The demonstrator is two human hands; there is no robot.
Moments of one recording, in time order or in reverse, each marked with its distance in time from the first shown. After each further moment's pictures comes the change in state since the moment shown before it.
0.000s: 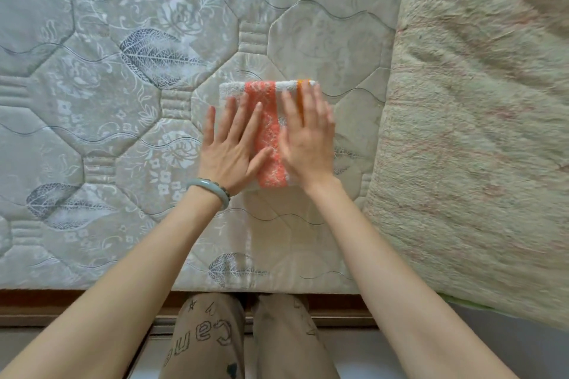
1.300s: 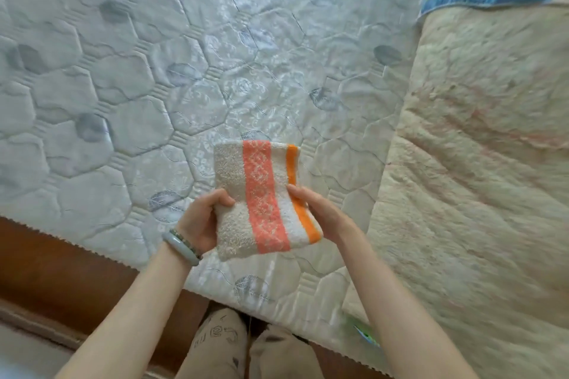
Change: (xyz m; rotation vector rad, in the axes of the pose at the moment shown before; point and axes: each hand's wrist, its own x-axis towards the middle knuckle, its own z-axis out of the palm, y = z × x) left_hand -0.158 -0.018 -0.239 -2.192 -0.098 -0.634; right_hand -0.009 -0.107 -0.193 1.271 -1.089 0.538
